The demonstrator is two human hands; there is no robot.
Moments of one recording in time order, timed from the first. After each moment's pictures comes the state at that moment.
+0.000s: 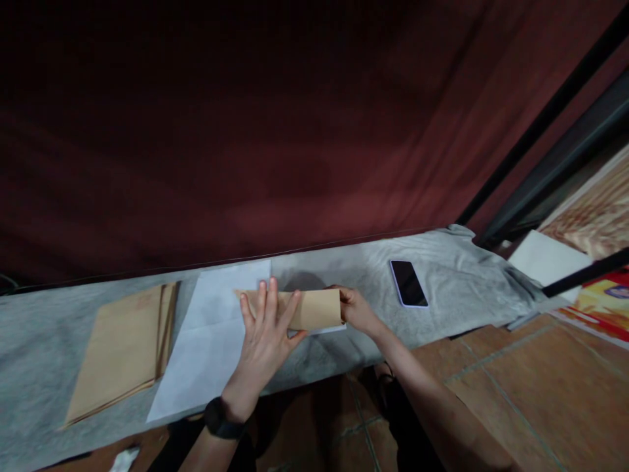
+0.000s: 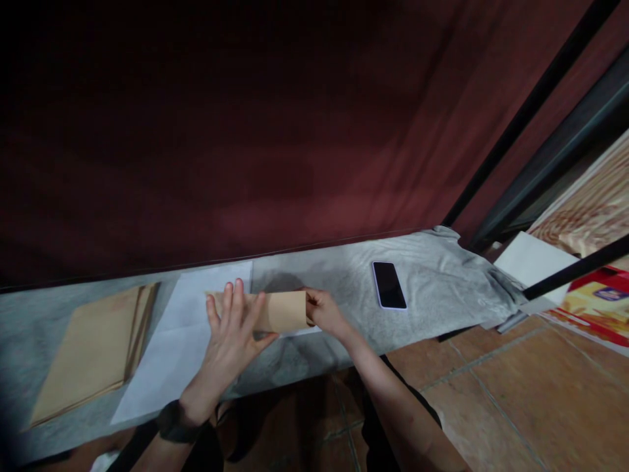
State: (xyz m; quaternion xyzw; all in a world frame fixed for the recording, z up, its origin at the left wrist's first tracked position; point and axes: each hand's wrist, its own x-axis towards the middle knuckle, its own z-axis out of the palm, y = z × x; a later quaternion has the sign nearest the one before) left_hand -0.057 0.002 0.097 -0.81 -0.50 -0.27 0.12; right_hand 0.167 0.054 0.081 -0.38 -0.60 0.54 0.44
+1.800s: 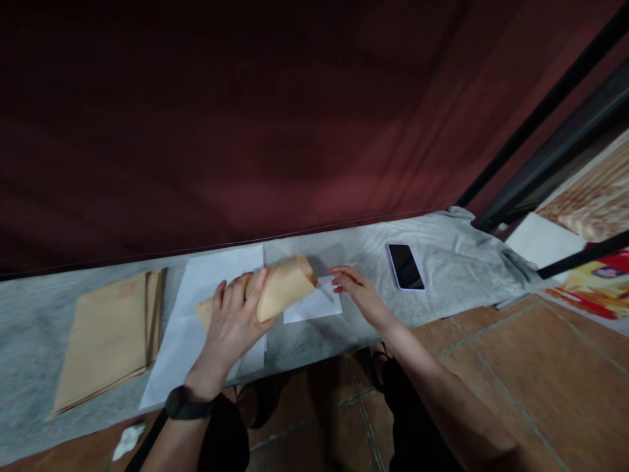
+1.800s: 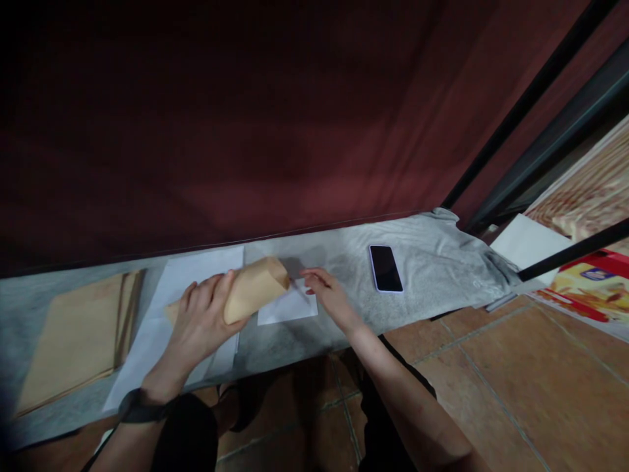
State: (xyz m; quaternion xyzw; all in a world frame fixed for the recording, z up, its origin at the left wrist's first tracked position) left_hand -0.103 0.021 0.093 -0.82 -0.54 -0.18 0.10; right_hand 0.184 0.042 0.077 -0.49 -0.55 0.48 0.47
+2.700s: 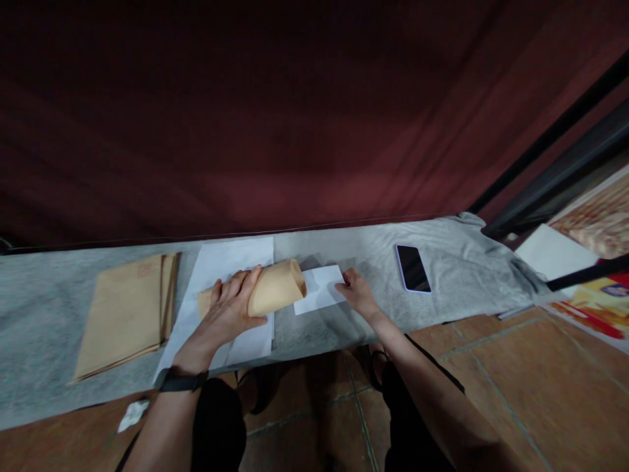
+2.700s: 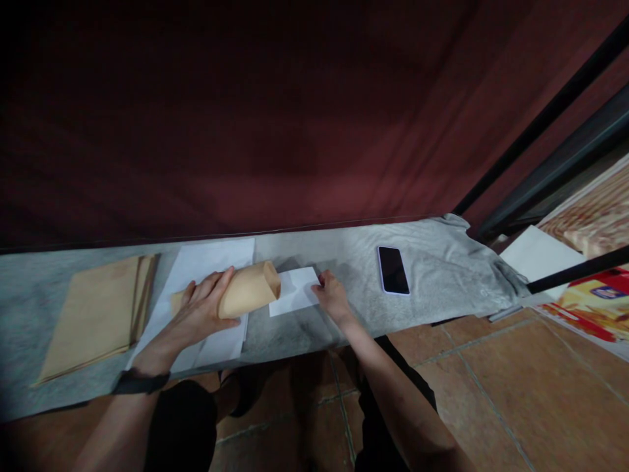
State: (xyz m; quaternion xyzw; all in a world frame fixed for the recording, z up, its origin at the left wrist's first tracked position) left_hand -0.158 0.027 0.062 -0.80 -0.59 -0.09 -0.03; right_hand 0.177 0.059 0.032 -0.65 -0.63 0.30 0.30
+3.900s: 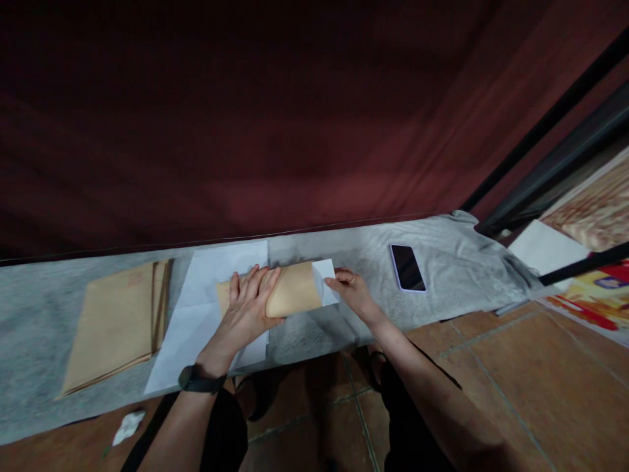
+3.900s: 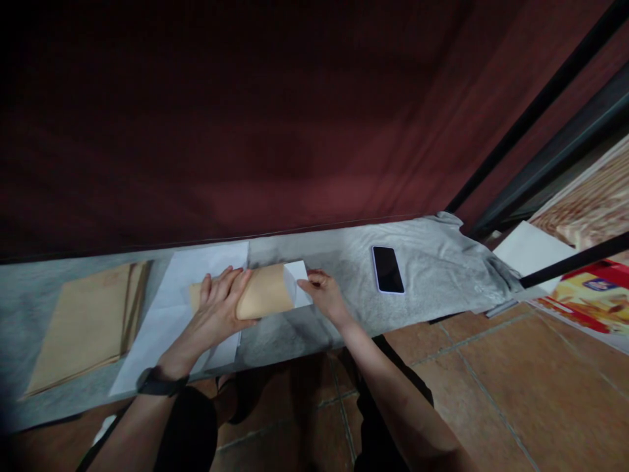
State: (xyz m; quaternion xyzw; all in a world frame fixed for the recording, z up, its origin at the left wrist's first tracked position) left_hand -0.110 0.031 0.066 -0.85 -0.50 -0.16 0.03; right_hand 0.172 0.059 0.041 -0.49 -0.54 0.46 0.51
